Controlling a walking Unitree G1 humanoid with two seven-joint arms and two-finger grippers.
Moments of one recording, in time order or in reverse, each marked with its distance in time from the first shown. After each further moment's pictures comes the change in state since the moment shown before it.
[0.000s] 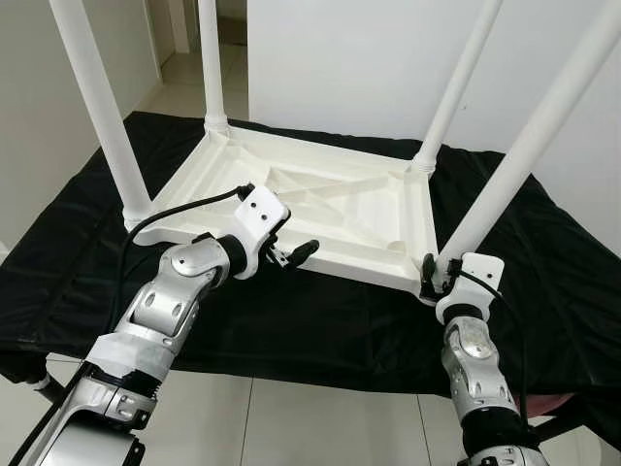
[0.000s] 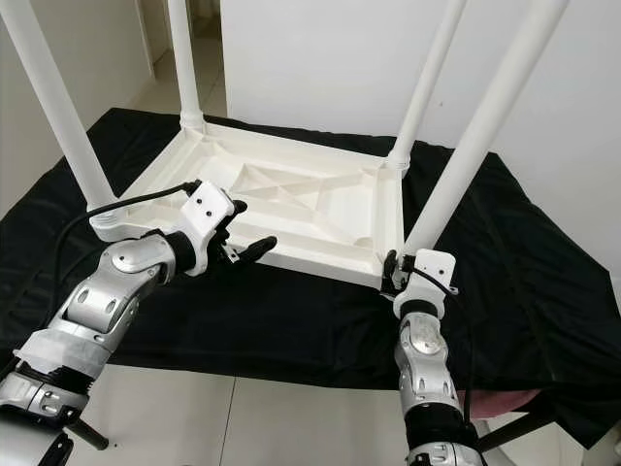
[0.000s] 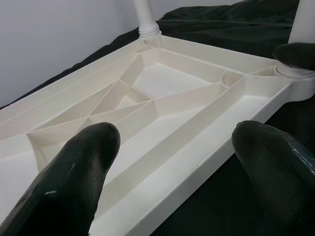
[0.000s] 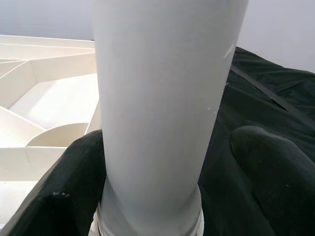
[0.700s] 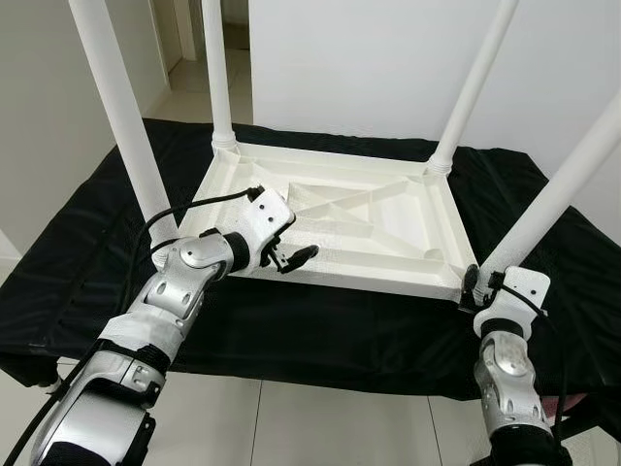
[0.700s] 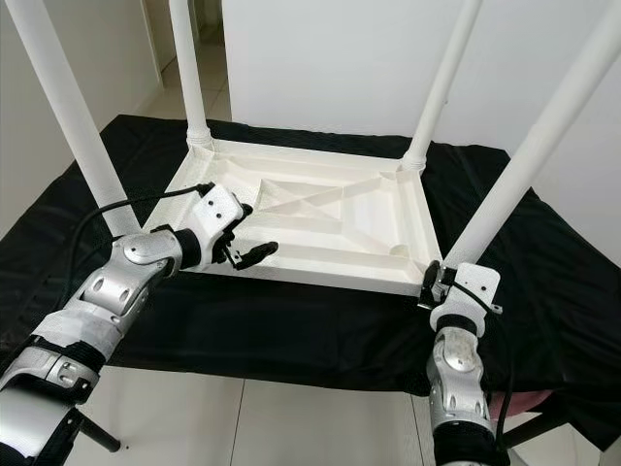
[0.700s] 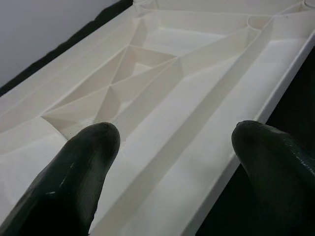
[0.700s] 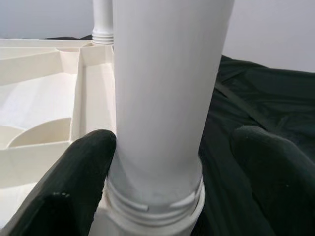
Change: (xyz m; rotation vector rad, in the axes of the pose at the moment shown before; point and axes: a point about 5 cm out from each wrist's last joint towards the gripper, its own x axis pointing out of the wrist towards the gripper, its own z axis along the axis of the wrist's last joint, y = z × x) left arm 0.014 0.004 -0.024 0.047 0.084 -0.059; right arm -0.008 -0.040 -0.002 -0.028 -0.012 -0.117
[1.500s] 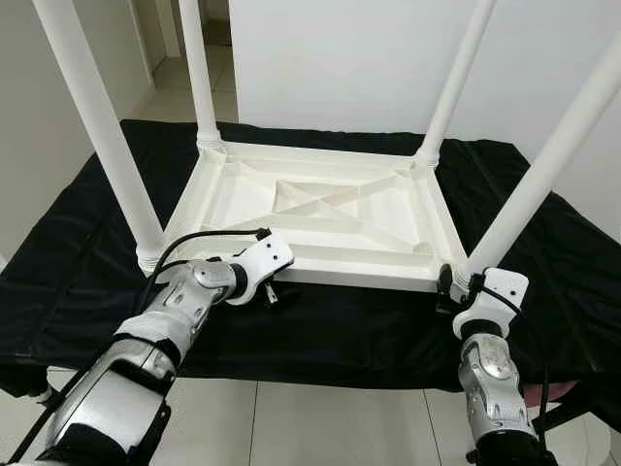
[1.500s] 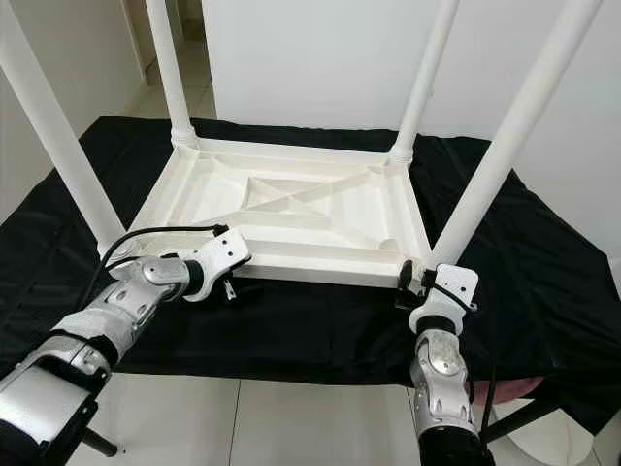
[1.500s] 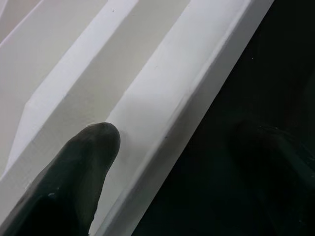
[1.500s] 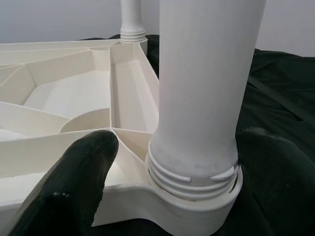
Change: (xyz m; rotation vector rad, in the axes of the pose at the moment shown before) left arm 0.011 -0.010 -0.052 0.015 0.296 -0.085; right arm -0.008 0.025 0.003 0.061 -0.005 0.156
